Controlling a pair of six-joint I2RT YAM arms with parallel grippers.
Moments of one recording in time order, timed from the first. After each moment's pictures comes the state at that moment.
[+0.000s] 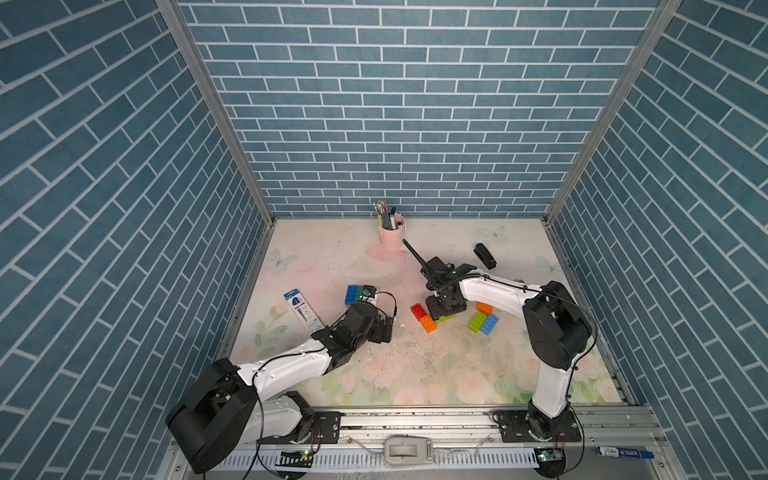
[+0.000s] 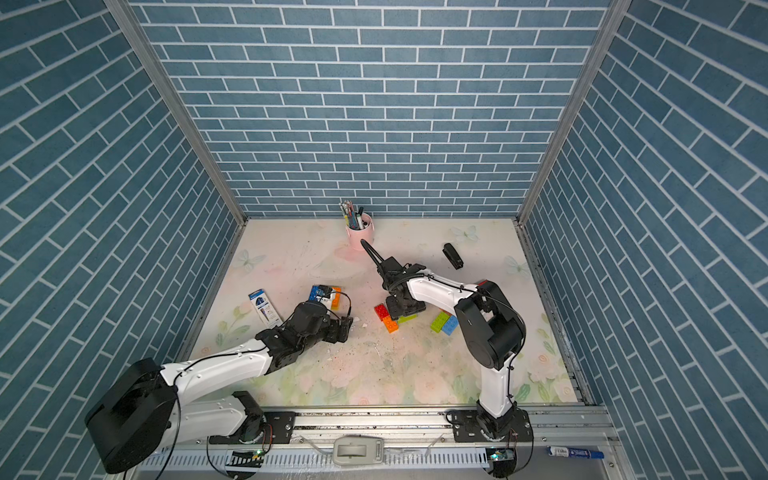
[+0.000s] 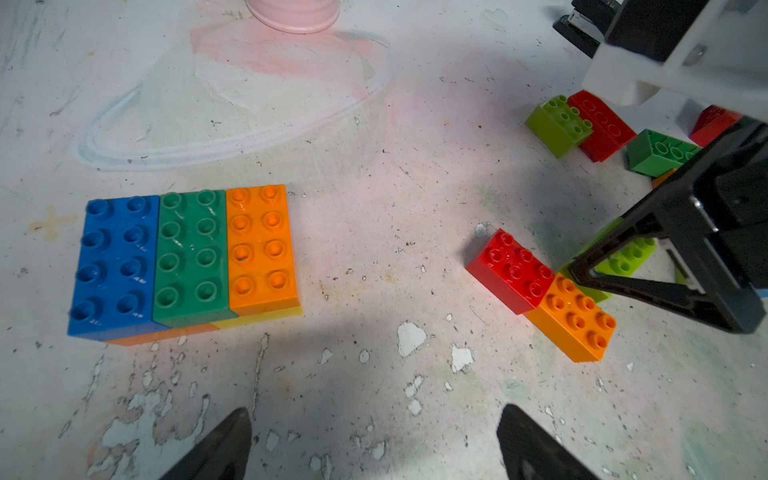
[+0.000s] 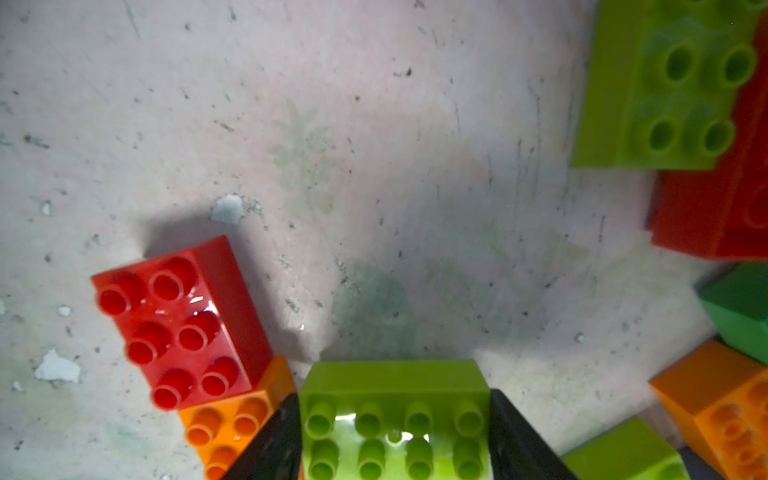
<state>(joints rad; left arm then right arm) -0.73 1.21 0.48 0.02 -0.19 -0.41 0.75 1.89 1.31 -0.80 0.09 0.35</state>
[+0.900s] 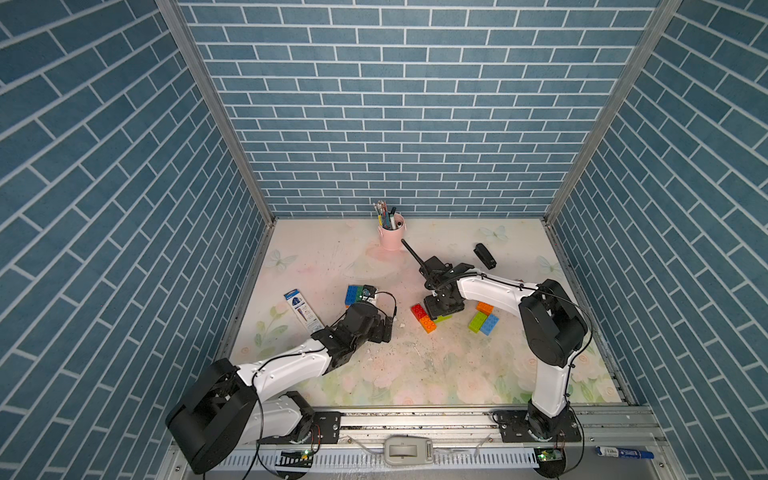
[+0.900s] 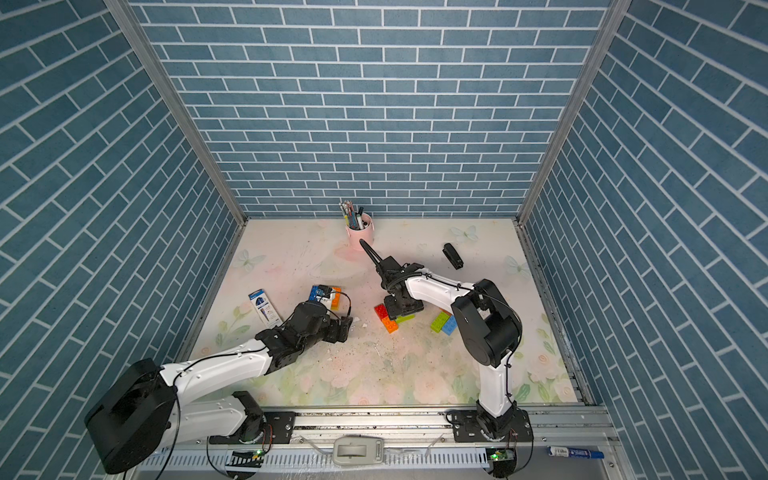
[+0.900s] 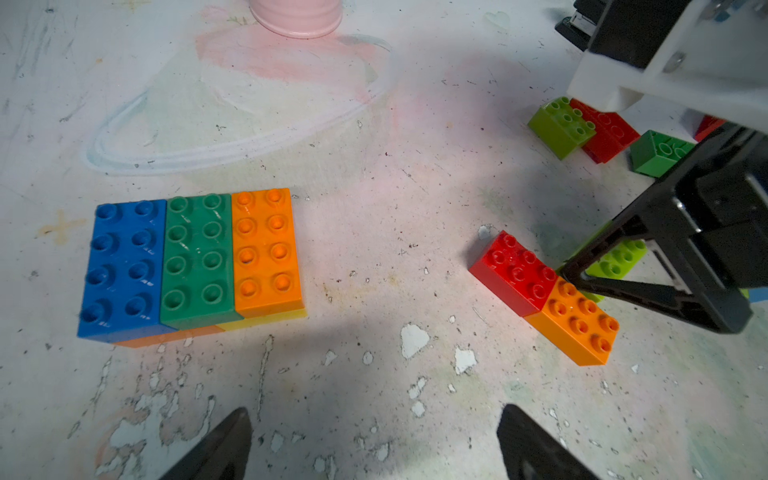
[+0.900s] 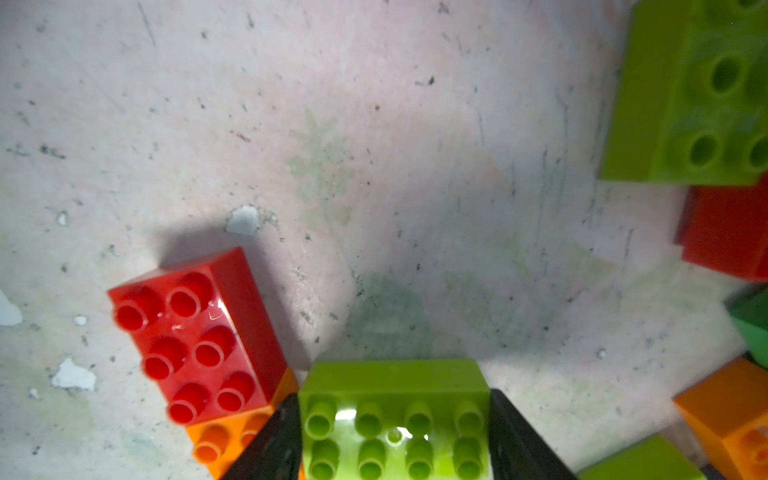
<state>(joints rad) -0.73 1.21 0.48 0.02 -0.21 -0.40 0.74 1.91 1.33 -0.80 0.08 0.35</state>
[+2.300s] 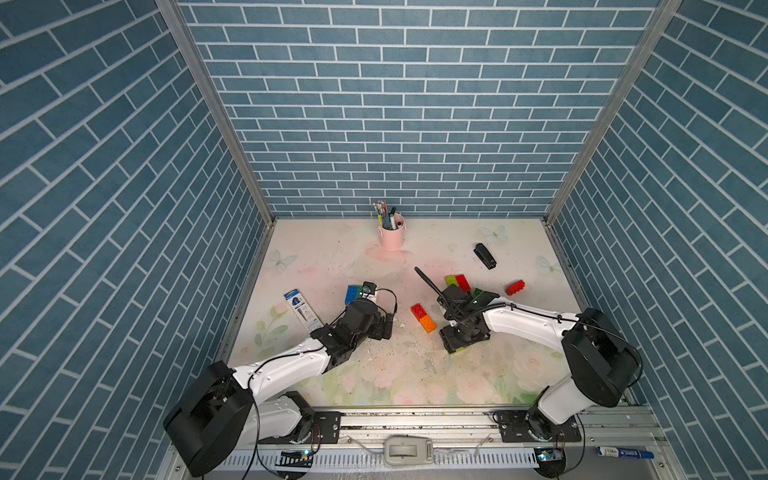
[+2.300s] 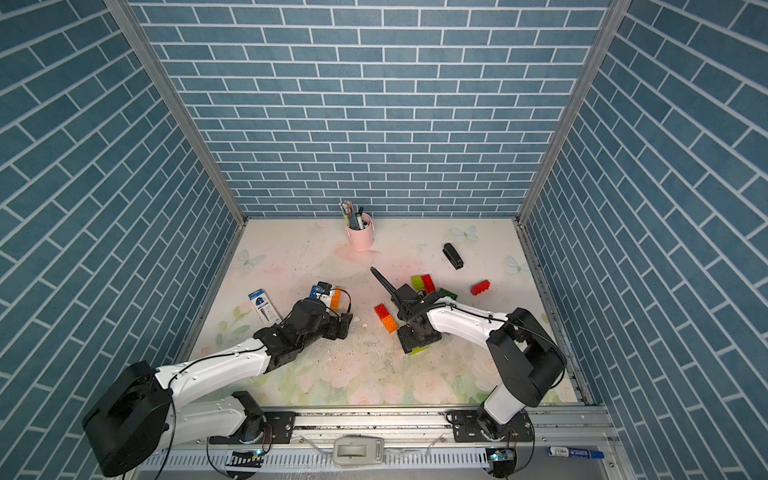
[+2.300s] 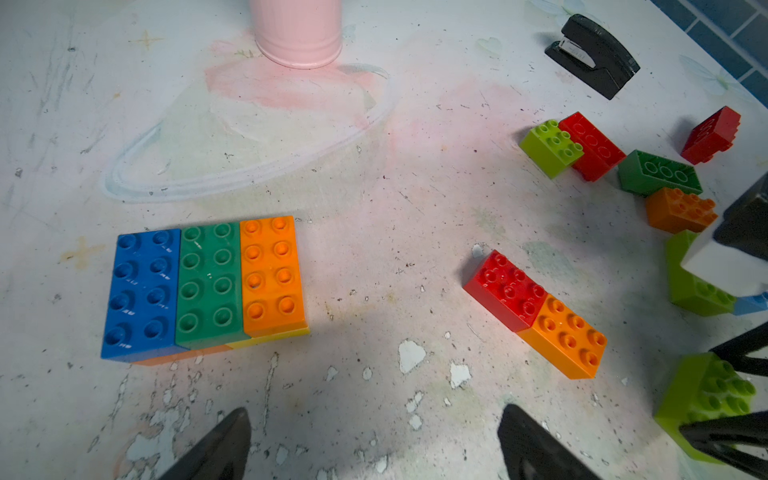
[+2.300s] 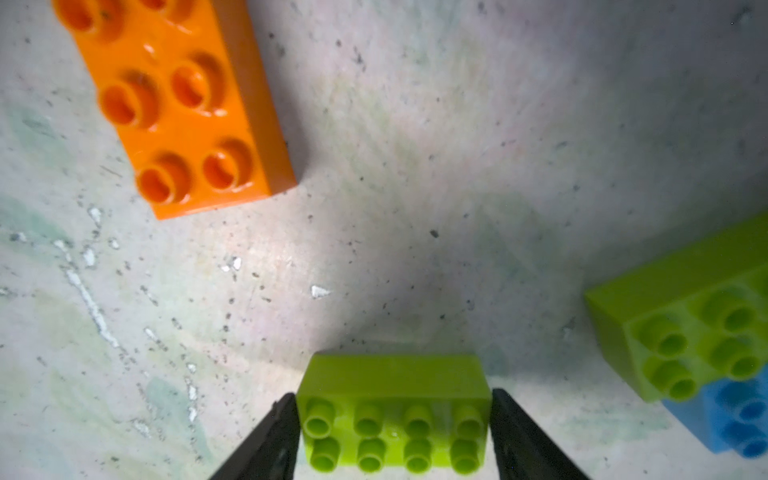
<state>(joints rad) -0.73 1.20 0.50 0.01 -0.21 -0.39 0.81 1.60 0.94 -0.79 -0.01 0.34</state>
